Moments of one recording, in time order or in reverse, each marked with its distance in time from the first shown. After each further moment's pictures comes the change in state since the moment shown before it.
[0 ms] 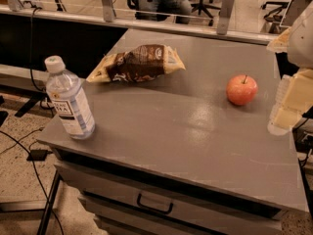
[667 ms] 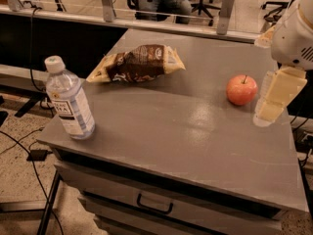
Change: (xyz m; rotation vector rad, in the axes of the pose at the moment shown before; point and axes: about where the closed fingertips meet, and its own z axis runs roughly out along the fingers) arm -0.016 -0.021 0.017 0.042 -0.021 -0.036
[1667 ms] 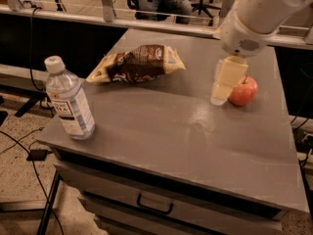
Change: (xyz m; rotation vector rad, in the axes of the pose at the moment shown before) arm -0.063 -0.056 0.060 0.017 -0.049 -0.088
